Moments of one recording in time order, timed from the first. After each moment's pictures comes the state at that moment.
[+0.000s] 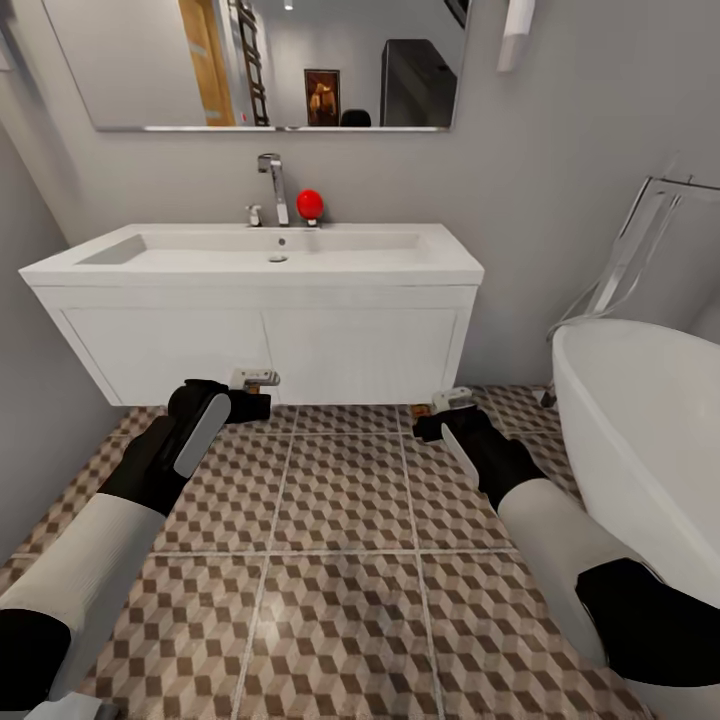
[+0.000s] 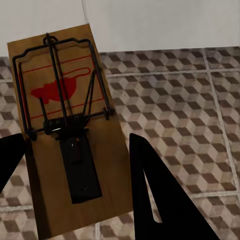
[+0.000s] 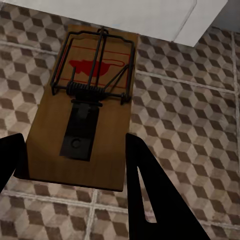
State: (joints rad) left arm -0.99 0.13 -0.30 -1.11 0.50 0.96 0.28; right arm -1.07 0.05 0.28 -0.63 -0.07 0.63 -0.08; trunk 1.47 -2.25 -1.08
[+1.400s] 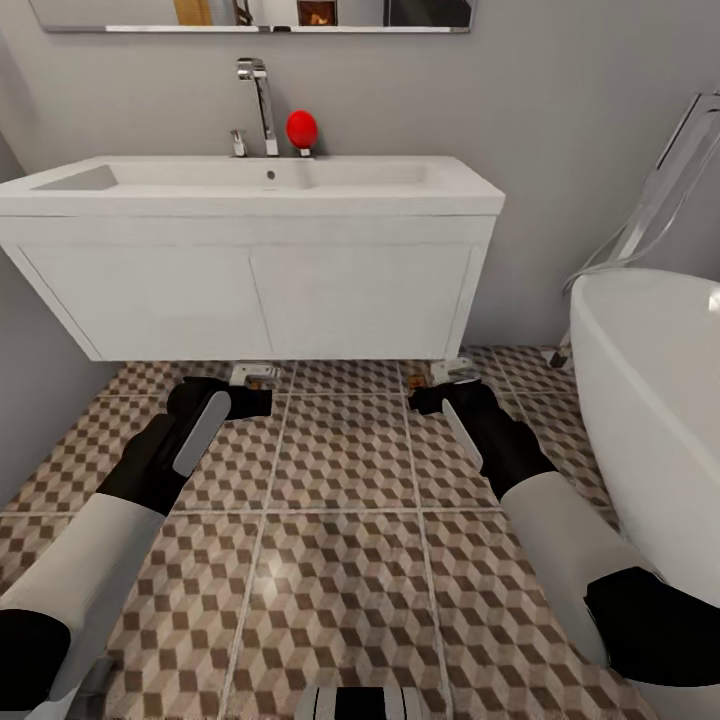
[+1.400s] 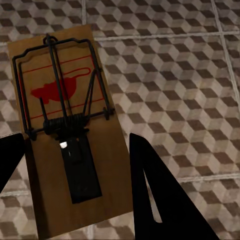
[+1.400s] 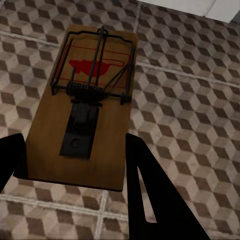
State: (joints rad) left arm -0.99 0.13 -0.30 -1.14 0.50 0.96 0.27; right arm -1.07 0.04 0.28 -0.86 -0.07 0.74 -0.08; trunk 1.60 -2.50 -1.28
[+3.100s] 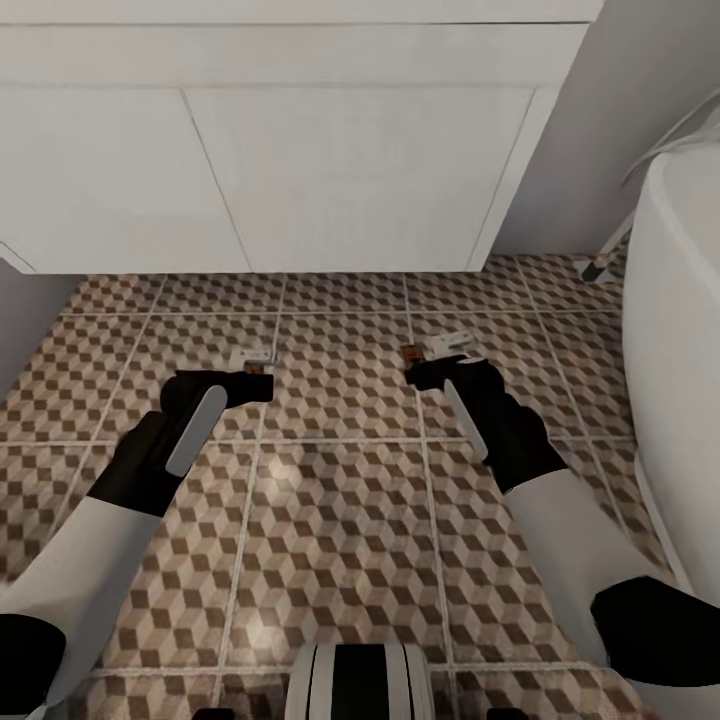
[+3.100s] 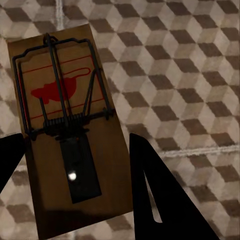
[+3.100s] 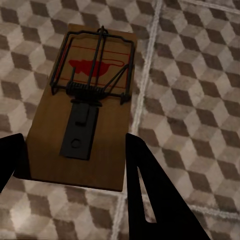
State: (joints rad) left arm -0.98 0.14 -0.30 -1.26 0.50 0.92 0.27; right arm -1.07 0.04 0.28 -1.05 -0.07 0.80 -0.09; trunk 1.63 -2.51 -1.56
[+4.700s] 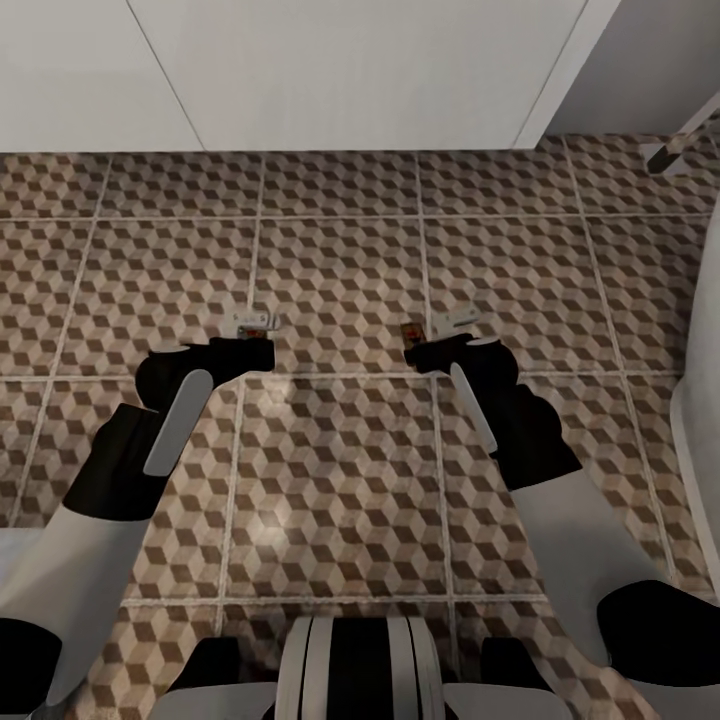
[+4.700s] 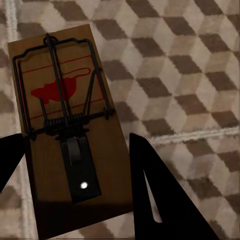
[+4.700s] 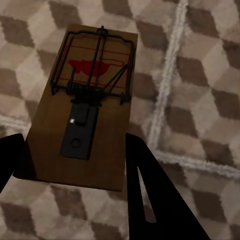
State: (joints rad) left arm -0.98 0.14 -0.29 -1.52 0.50 0.94 0.27; right arm -1.07 0.04 0.28 -1.23 -0.07 0.90 -0.09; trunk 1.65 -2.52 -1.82
